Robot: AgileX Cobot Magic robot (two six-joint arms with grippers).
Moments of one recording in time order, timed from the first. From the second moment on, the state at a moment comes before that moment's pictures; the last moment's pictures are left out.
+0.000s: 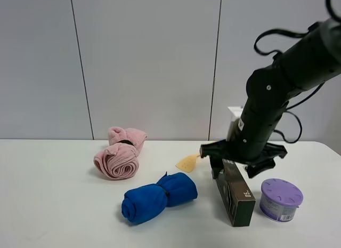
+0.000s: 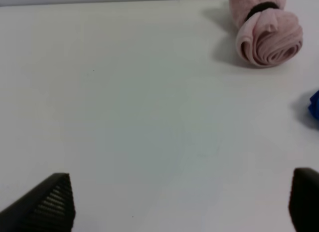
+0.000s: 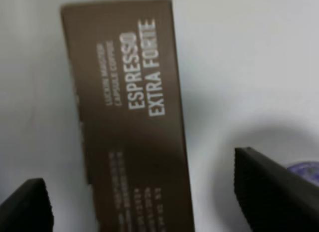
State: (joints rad) left arm 0.14 -0.01 -0.51 -0.13 1.06 0.13; right arm 0.45 1.92 -1.14 -0.27 0.47 0.57
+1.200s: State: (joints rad) left arm 0.14 -0.01 -0.51 -0.13 1.06 0.13; right arm 0.20 0.58 -1.00 -0.24 1.16 0.07
